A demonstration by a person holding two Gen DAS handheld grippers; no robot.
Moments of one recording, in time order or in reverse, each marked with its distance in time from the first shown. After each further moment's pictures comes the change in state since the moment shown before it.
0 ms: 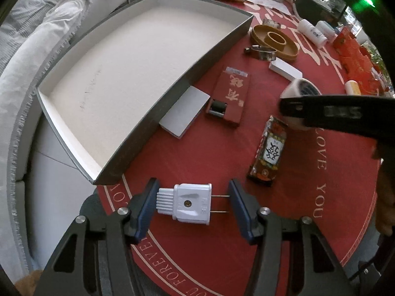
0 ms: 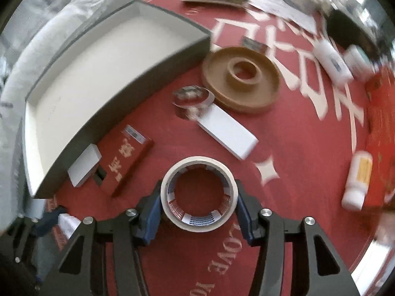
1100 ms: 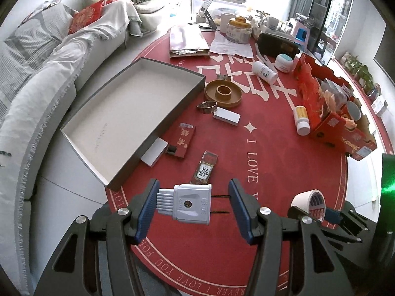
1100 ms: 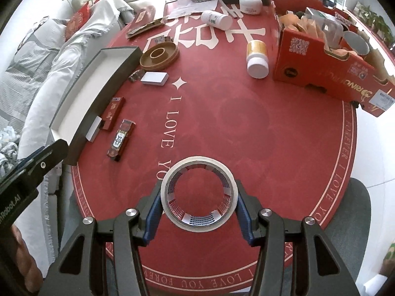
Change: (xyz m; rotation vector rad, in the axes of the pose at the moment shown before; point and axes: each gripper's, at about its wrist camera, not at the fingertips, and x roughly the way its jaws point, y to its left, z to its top) left arm -0.101 -0.056 -0.019 0.052 -0.241 -0.002; right arm -0.093 -0.080 -0.166 0.345 -0.138 0.078
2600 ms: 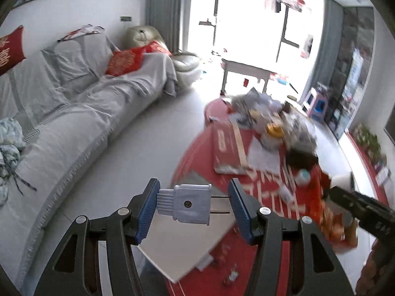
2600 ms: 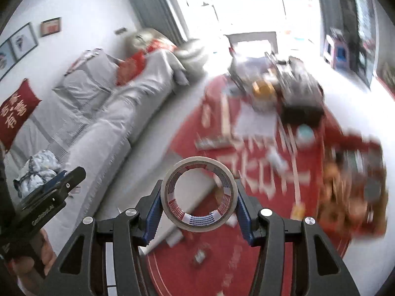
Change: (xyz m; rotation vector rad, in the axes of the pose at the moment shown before) left arm -0.132 0.127 0.178 -0.202 -0.335 0.072; right arm -0.164 0.120 0.176 -0.208 -0.364 0.180
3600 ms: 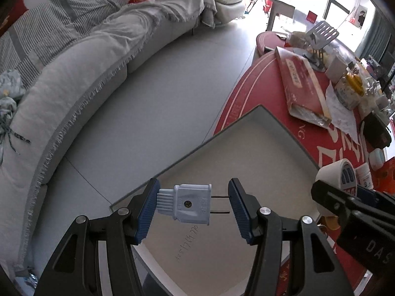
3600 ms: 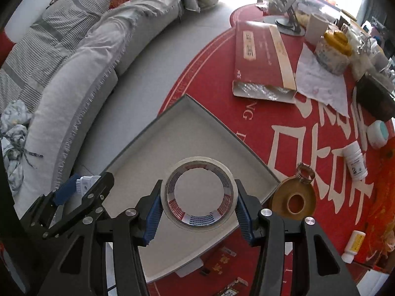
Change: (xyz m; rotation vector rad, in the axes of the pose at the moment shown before) left arm 0.234 0.053 -0.081 -0.077 0.386 0.196; right arm 0.271 0.066 -0.017 -0.103 0.441 -0.062
